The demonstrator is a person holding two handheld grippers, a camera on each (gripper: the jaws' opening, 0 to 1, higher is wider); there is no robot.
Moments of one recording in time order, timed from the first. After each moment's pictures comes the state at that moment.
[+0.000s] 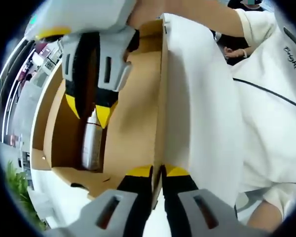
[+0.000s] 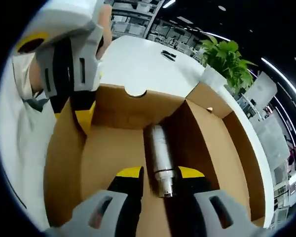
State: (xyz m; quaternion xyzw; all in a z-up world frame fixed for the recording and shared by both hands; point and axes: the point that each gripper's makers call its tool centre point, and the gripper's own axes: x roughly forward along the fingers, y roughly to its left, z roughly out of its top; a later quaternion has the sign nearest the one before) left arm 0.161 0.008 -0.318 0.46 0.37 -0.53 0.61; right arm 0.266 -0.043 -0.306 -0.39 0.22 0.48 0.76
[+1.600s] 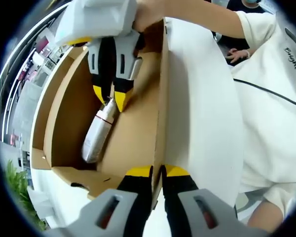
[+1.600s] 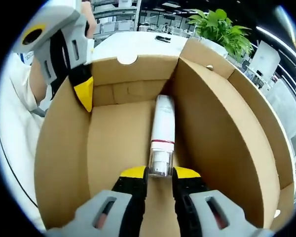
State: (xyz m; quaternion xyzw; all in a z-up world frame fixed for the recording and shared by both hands) left arm 0.161 0.009 -0.317 0.46 0.37 -0.52 0.61; right arm 0.244 -0.072 -0.338 -0.31 0.32 0.48 0.76
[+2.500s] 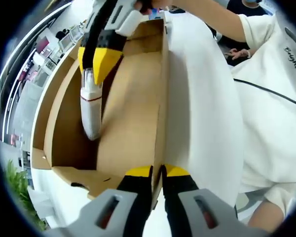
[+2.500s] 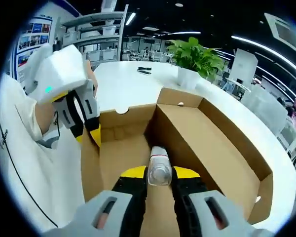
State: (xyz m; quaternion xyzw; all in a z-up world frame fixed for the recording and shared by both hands) left arm 0.162 0.008 -0.317 0.46 0.37 -0.52 0.62; right arm 0.242 -0.089 -0.253 -0.24 0.24 0.45 0.83
